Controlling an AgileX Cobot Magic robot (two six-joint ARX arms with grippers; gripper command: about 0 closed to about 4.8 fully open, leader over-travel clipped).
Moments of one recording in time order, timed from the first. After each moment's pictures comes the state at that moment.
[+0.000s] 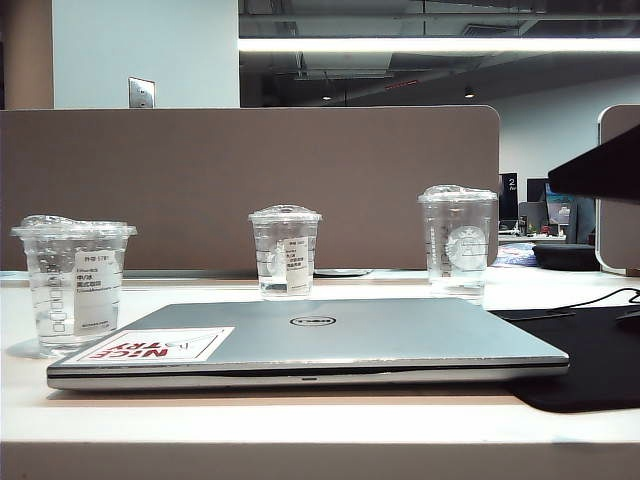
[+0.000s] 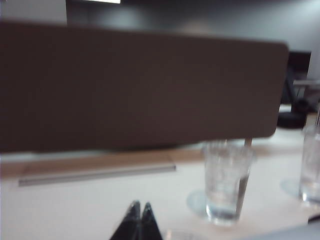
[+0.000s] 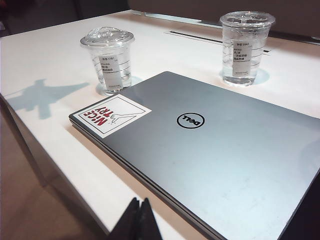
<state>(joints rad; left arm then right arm) -0.01 1.00 0.00 1.29 0.26 -0.07 0.78 0.09 0.01 -0.05 0.02 0.02</state>
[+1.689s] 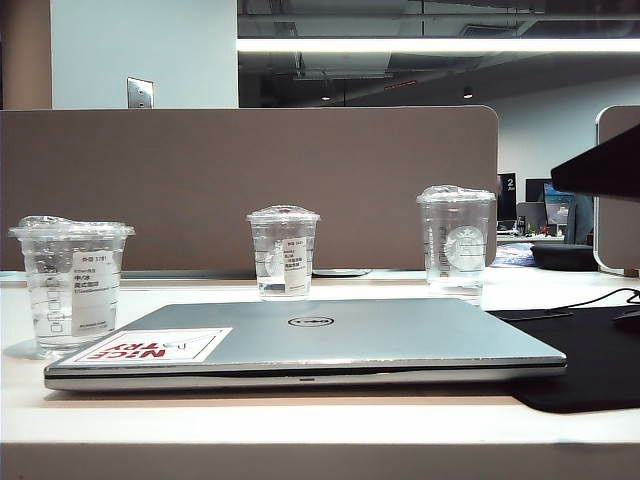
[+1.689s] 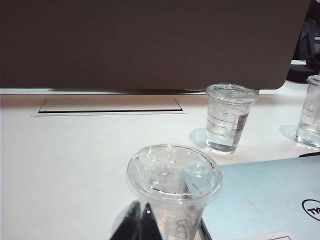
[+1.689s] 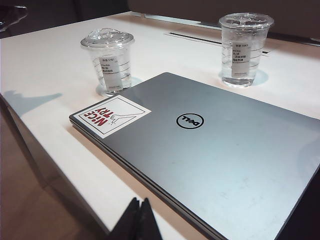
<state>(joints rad) -0.01 0.01 0.02 0.05 0.20 -0.05 0.78 0.06 0.01 -0.07 0.02 0.02</state>
